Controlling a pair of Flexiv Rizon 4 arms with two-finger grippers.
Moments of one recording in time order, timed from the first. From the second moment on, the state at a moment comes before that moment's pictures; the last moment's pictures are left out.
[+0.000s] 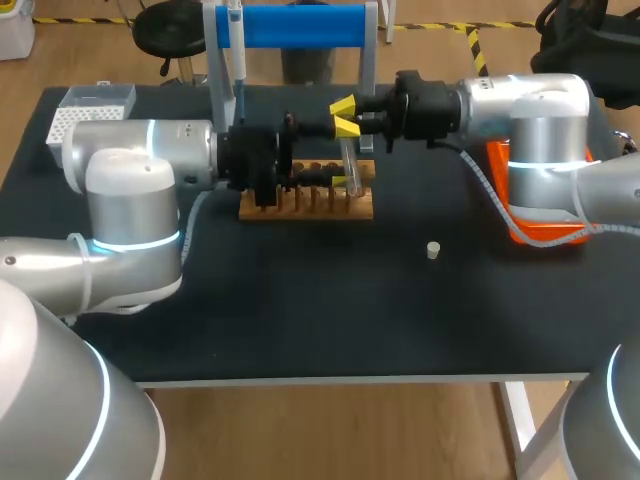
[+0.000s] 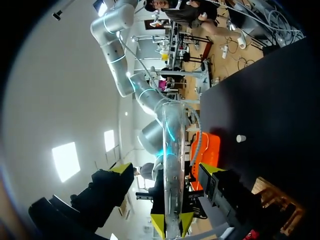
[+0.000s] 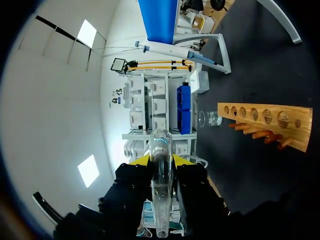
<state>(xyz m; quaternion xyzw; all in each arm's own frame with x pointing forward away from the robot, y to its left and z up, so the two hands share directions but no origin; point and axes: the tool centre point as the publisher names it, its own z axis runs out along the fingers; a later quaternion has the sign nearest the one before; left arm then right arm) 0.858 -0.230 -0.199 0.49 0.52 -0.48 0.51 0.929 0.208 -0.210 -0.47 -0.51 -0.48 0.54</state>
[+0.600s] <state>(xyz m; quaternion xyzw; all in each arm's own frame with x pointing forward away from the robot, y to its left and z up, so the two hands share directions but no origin) 0.857 -0.232 -0.197 0.49 0.52 -0.48 0.51 0.929 0.208 -0.210 -0.47 -0.51 -0.48 0.54</state>
